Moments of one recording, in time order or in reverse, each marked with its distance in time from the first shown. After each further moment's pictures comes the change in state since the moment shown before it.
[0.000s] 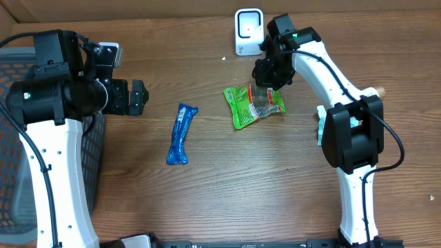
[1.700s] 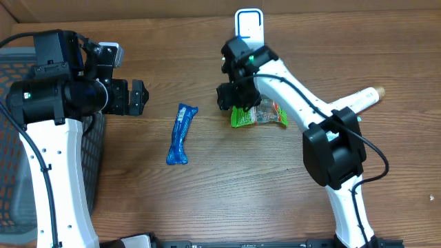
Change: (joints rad) left arm 0.000 0.001 0.000 0.000 0.000 0.000; right arm 0.238 -0.061 -0.097 0.005 0.090 0.056
